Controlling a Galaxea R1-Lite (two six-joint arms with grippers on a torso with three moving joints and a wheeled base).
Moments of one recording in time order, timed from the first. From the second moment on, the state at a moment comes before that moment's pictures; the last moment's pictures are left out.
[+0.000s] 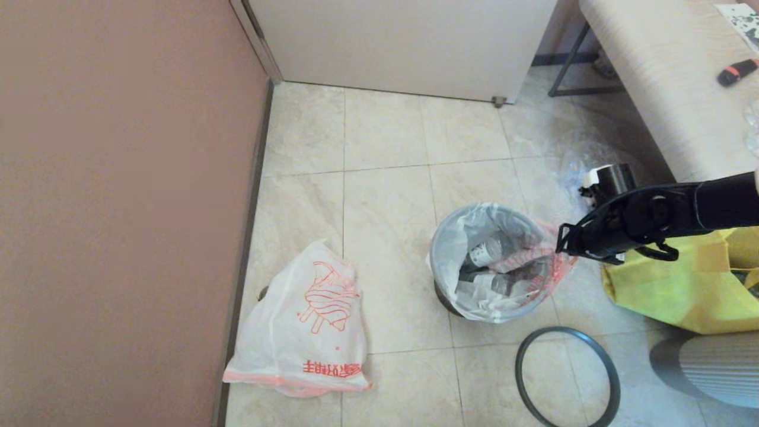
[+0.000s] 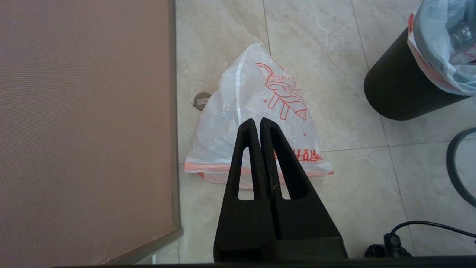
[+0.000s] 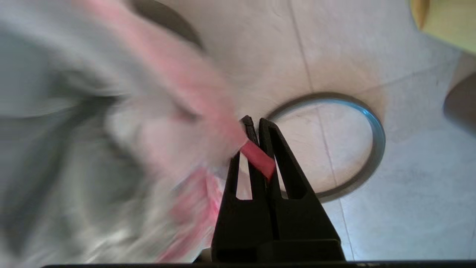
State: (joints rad) left arm 0.00 0.00 0.00 0.00 0.00 0.00; right arm 0.09 2.12 -1.55 0.20 -0.13 0.37
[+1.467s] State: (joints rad) left arm 0.00 0.00 0.00 0.00 0.00 0.00; right arm 0.43 2.01 -1.64 0.24 -0.11 0.43
